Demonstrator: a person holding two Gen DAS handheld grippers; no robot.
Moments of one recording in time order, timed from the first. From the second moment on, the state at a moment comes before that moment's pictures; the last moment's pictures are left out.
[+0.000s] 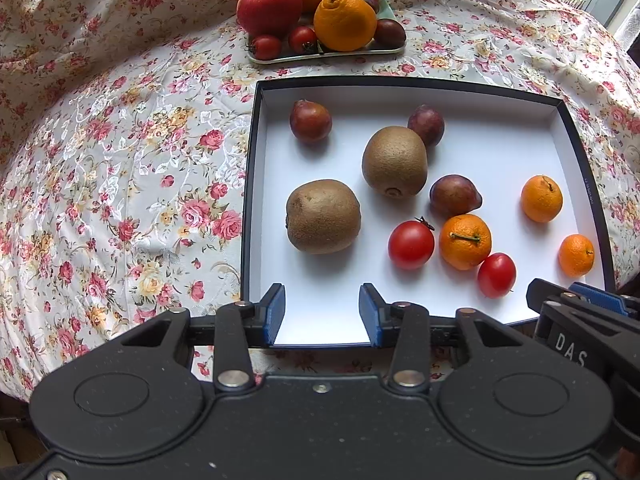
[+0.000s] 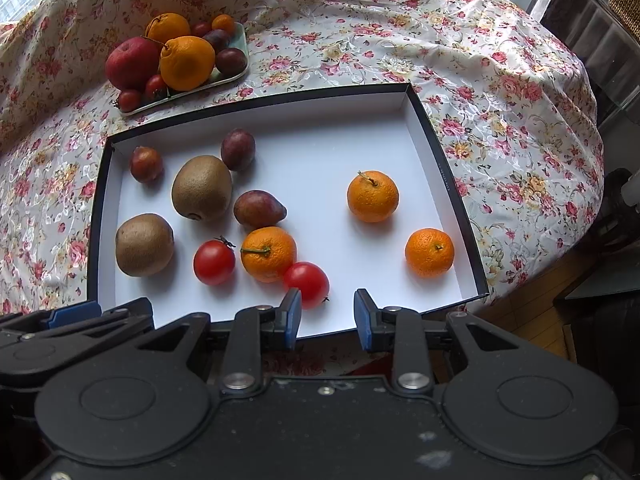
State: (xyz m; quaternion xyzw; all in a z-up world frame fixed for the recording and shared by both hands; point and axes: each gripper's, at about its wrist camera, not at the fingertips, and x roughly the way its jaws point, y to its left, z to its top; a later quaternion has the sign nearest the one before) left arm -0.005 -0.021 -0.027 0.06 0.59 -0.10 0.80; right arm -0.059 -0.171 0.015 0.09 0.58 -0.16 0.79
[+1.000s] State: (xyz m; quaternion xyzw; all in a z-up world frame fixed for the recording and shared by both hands) left arm -0.006 -0.022 -0.025 0.06 0.59 -0.10 0.80; right arm -0.059 -0.171 0.014 0.10 0.58 -0.16 0.79
